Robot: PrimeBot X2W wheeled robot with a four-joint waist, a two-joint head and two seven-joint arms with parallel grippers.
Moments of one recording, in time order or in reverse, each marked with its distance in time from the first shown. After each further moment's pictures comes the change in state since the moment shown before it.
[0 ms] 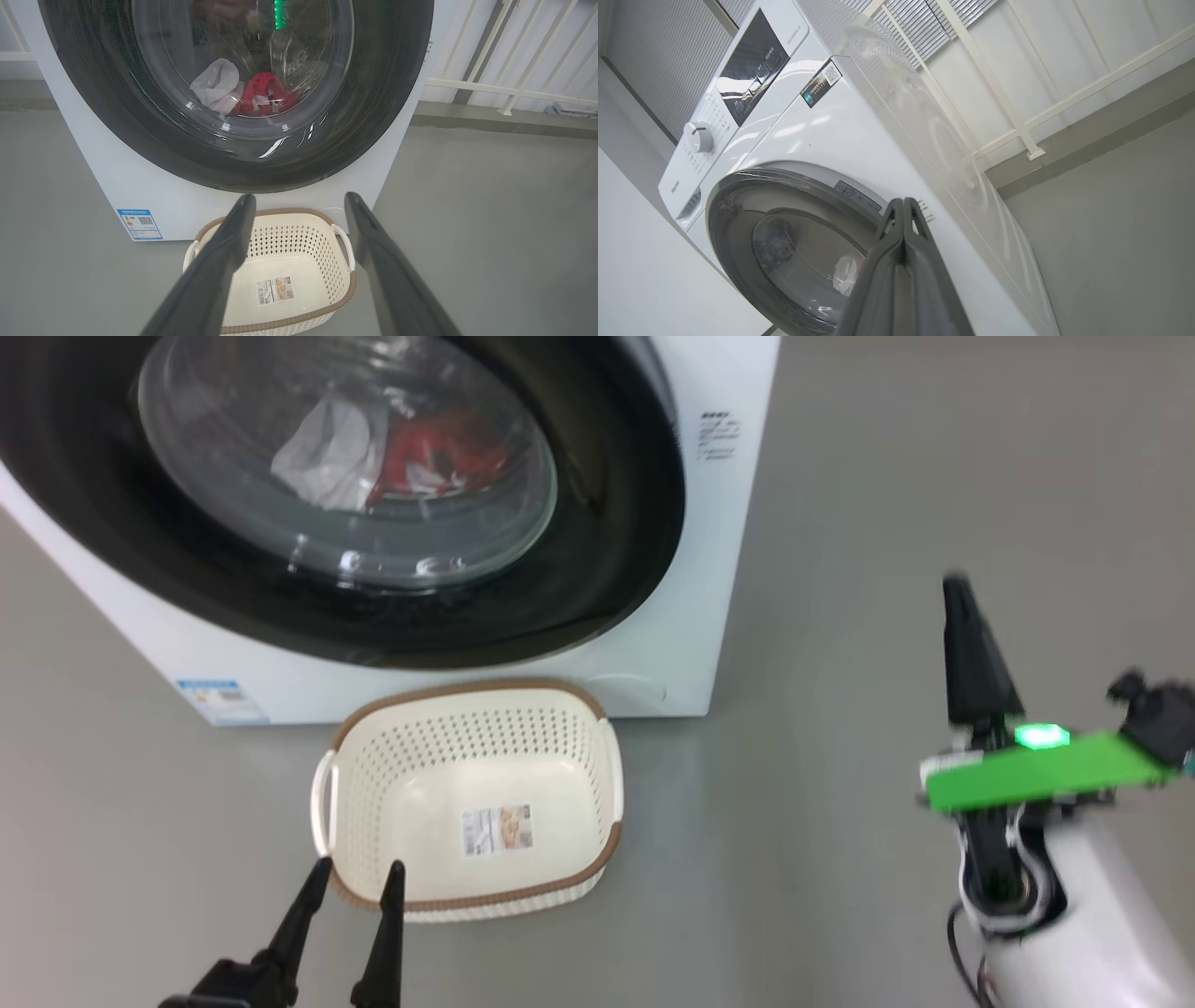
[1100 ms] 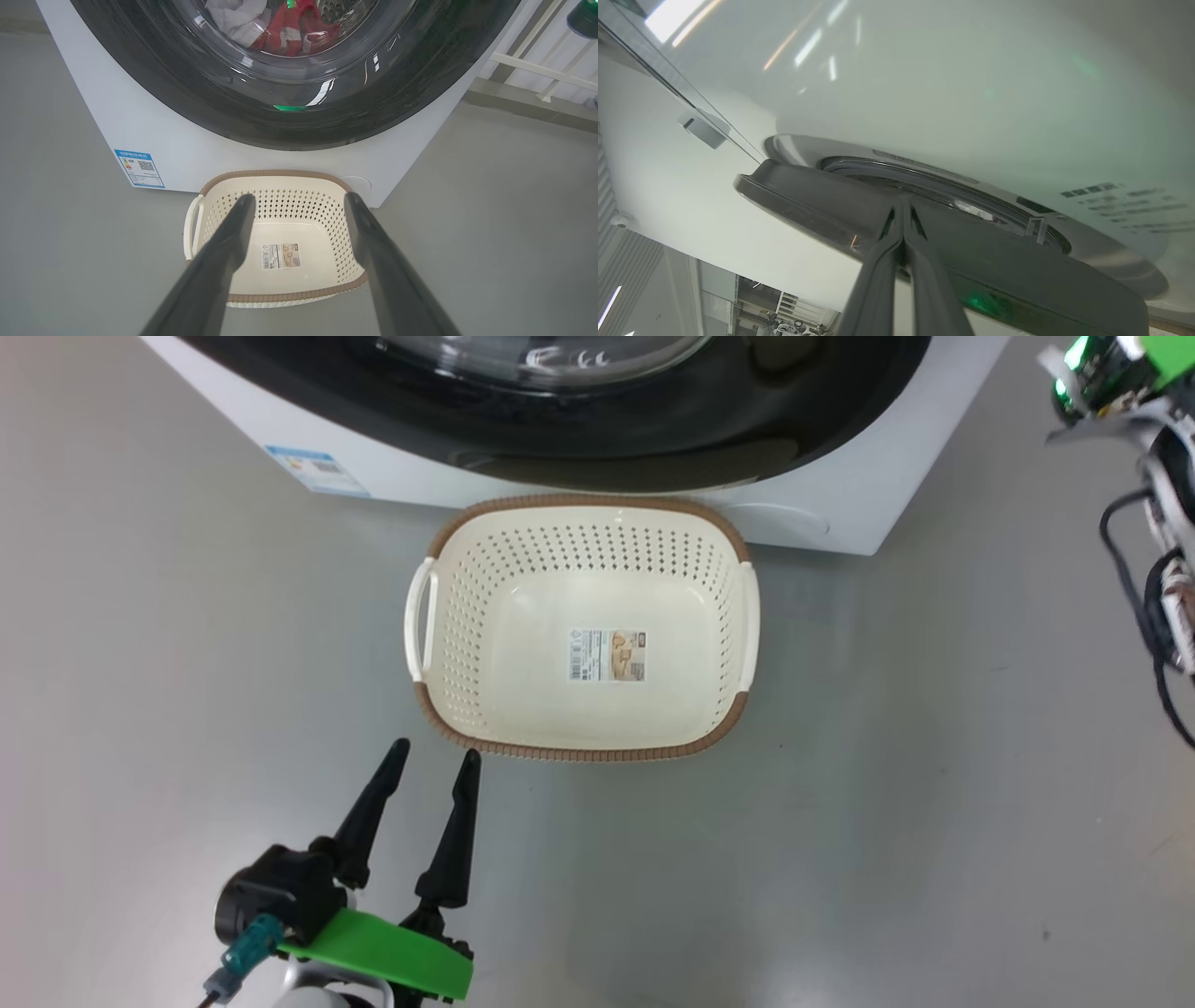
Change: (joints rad) left arm -0.224 -0.004 -0.146 0.030 -0.122 -0.002 0.000; right arm -0.761 -0.287 0.222 0.219 0.850 0.000 0.579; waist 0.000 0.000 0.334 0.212
